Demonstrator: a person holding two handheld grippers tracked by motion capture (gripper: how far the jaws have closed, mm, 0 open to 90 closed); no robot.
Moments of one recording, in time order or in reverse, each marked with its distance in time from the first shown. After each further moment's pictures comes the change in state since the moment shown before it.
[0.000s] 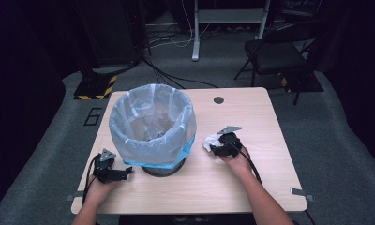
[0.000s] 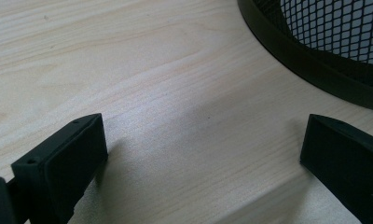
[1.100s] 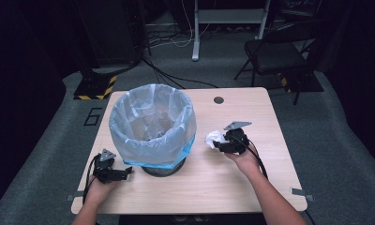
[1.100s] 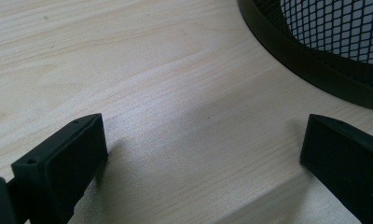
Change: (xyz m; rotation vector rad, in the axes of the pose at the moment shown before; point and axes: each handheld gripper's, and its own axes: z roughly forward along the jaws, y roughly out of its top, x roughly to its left) left arm 0.000 0.000 0.000 0.000 0.000 0.000; right arm -0.004 0.017 -0.046 -0.052 0.082 -0.017
